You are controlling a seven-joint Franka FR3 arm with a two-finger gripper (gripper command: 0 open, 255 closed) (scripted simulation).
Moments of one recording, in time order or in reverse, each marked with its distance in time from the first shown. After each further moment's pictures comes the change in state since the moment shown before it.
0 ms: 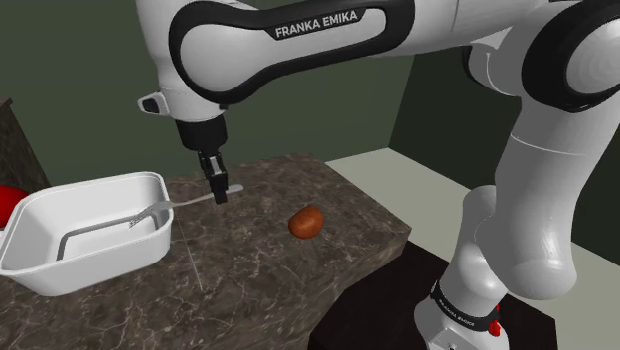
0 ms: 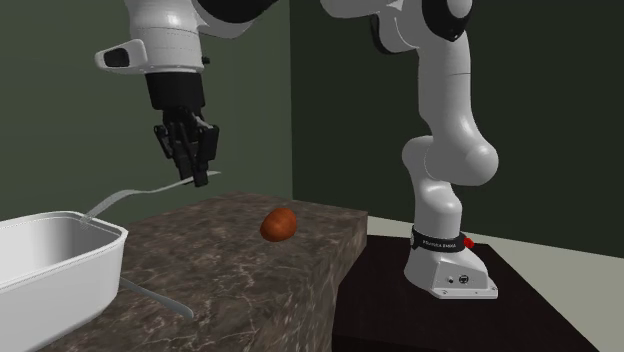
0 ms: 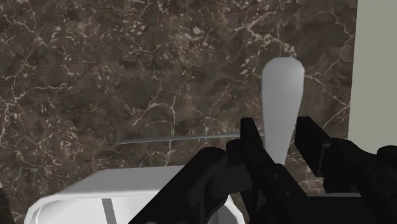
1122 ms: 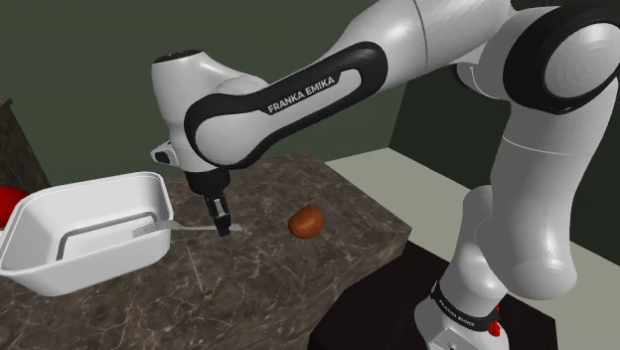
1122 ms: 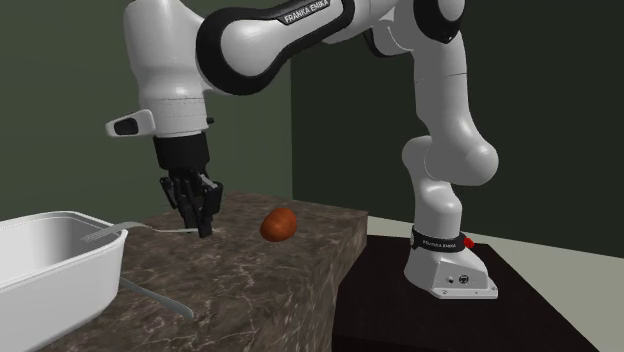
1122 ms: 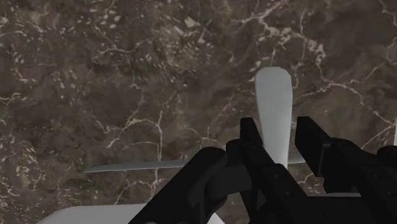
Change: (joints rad) arm 0.000 0.054 -0.003 -0.161 -0.015 0.215 0.020
